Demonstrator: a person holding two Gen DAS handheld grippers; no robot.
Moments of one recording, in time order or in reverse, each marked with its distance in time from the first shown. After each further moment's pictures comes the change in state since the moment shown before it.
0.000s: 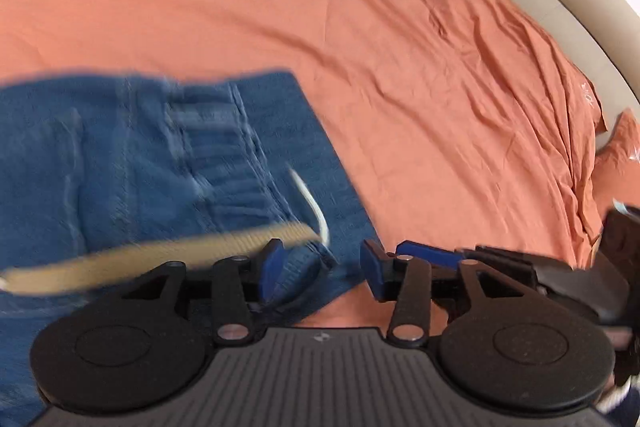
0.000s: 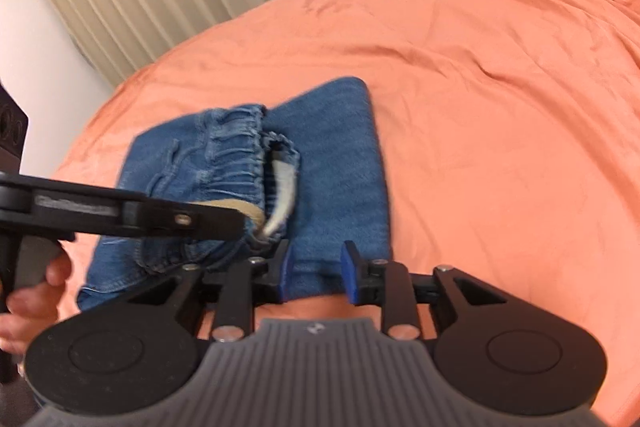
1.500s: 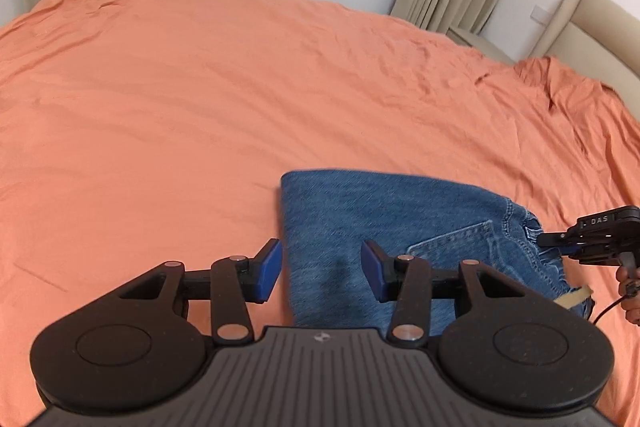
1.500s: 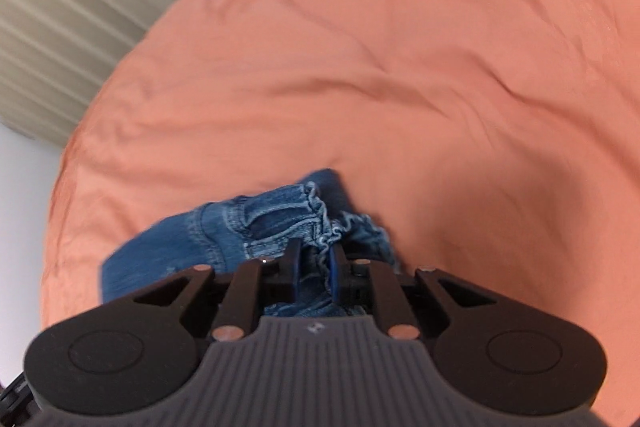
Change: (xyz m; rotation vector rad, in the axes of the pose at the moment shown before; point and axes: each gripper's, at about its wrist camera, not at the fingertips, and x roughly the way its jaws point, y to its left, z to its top) left arm -0.046 0.181 0.018 -0.176 -0.236 0.297; right arm 0.137 -0.068 0.137 0.372 0.190 -0.093
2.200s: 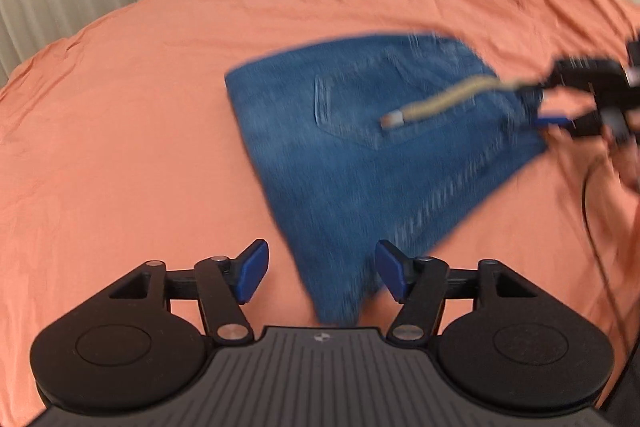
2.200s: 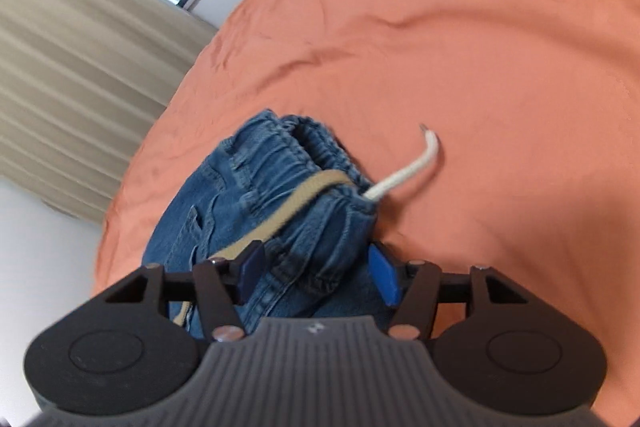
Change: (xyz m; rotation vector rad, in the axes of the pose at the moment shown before) left arm -0.087 -0.059 -0.128 0.368 0.117 0.064; right arm -0.054 -0.054 -0.138 0.216 -0.228 0.197
